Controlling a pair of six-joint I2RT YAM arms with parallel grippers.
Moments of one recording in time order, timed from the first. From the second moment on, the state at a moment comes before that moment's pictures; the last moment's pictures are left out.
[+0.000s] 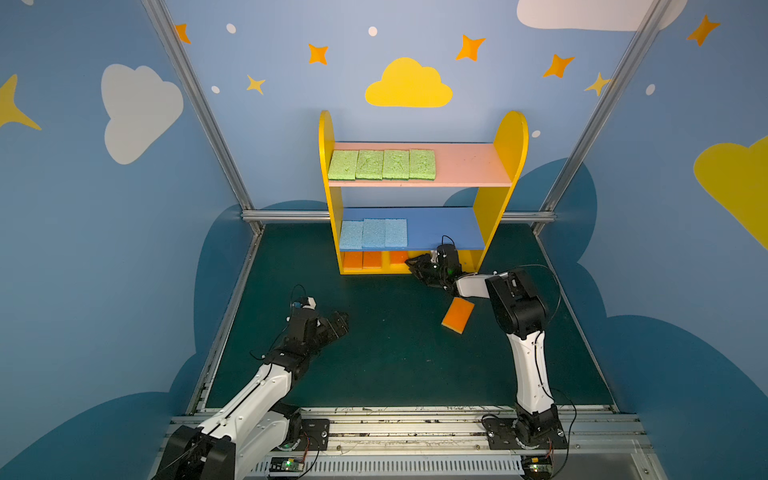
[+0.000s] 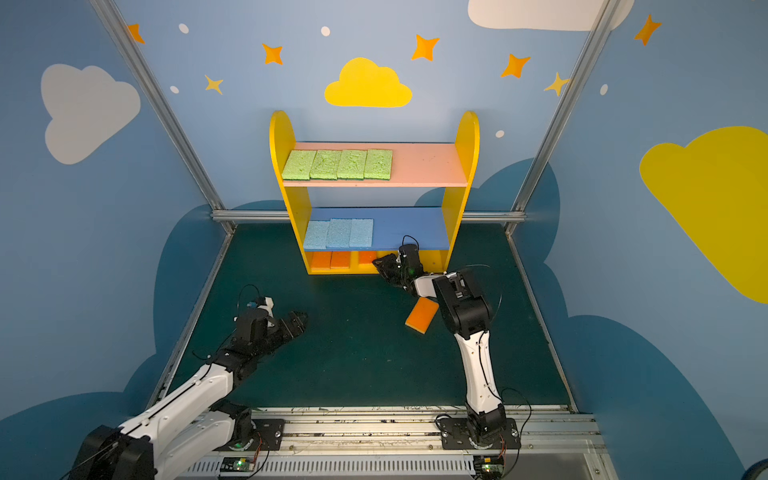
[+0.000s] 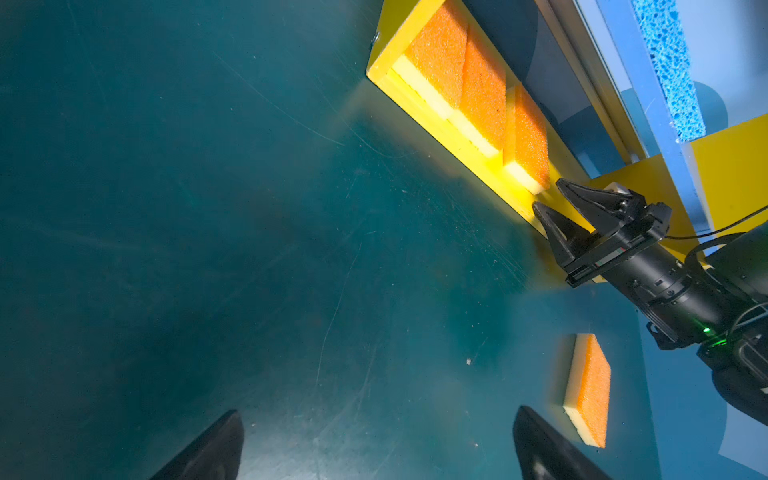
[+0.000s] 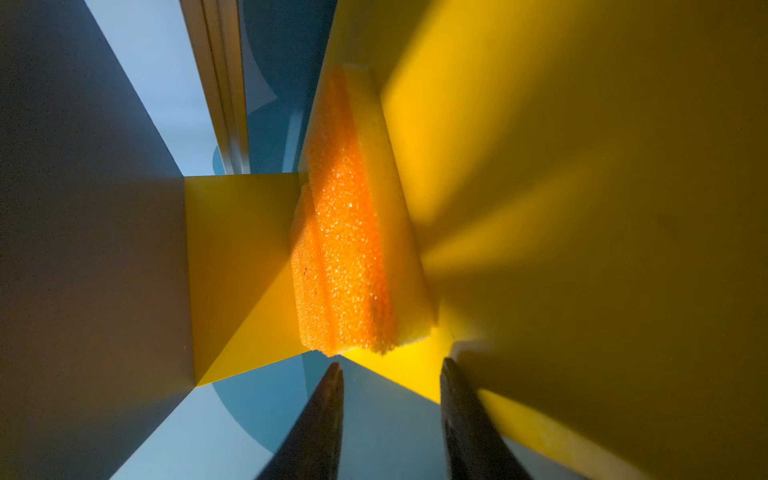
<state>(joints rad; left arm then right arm) -0.26 0.95 0.32 -0.02 0.09 -0.79 0.43 2.27 1.38 0.40 -0.42 1.19</state>
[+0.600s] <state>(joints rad) -0.26 0.98 0.32 -0.02 0.09 -0.79 0.44 2.34 1.45 0.46 -0.36 1.06</state>
